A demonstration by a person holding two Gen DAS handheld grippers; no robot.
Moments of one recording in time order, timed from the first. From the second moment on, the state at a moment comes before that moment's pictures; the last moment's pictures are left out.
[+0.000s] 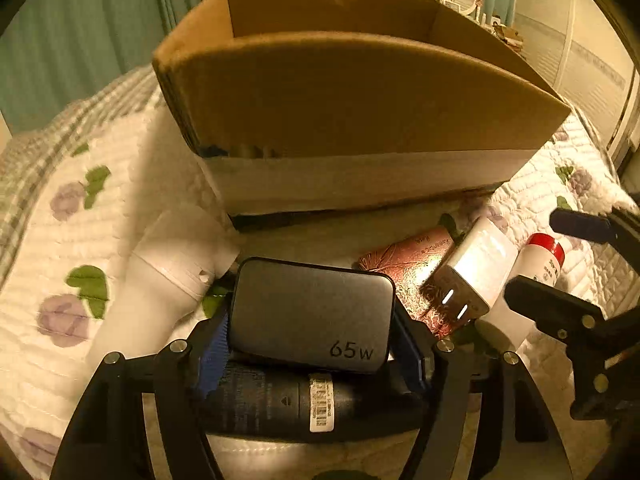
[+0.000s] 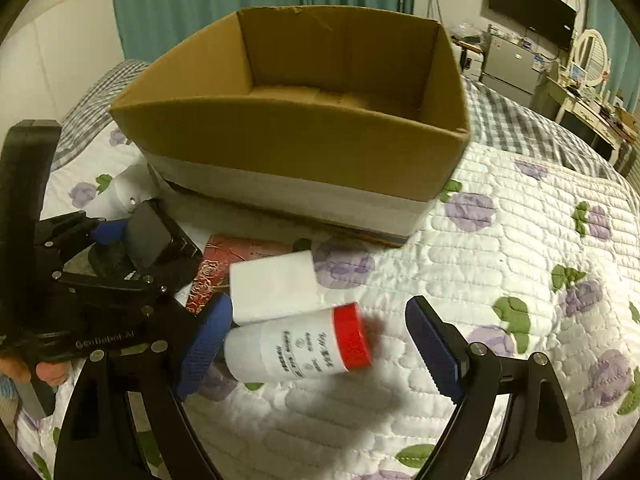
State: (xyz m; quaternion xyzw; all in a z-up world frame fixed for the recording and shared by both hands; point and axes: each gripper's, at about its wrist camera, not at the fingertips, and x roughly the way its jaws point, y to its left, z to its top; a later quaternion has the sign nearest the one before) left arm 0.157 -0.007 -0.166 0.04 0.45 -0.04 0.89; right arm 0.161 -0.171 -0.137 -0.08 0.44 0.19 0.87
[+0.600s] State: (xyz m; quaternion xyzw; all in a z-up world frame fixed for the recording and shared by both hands) left arm 0.132 0.009 -0.132 0.02 0.42 -0.02 0.91; right arm 0.183 -0.136 -0.157 -0.09 0.46 0.22 0.85
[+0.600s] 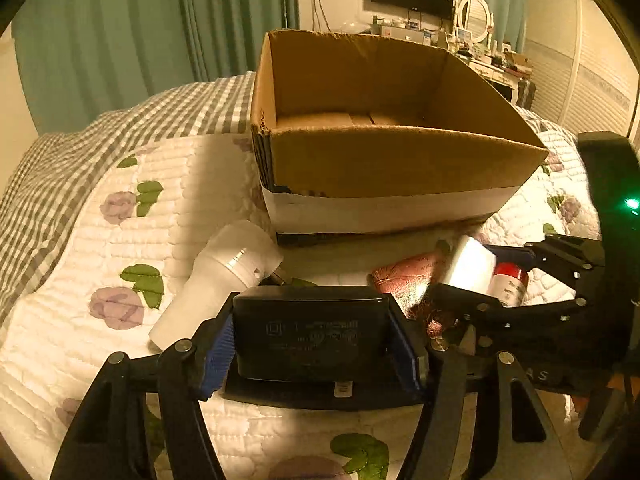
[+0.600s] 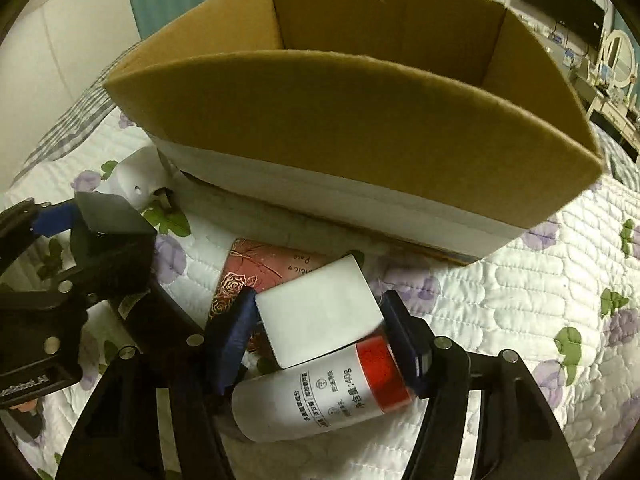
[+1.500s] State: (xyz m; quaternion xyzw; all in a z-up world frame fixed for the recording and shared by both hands) left arm 0.151 -0.009 0.027 0.01 0.29 -0.03 0.96; right arm 0.174 -0.189 0.038 -0.03 0.29 0.21 0.93
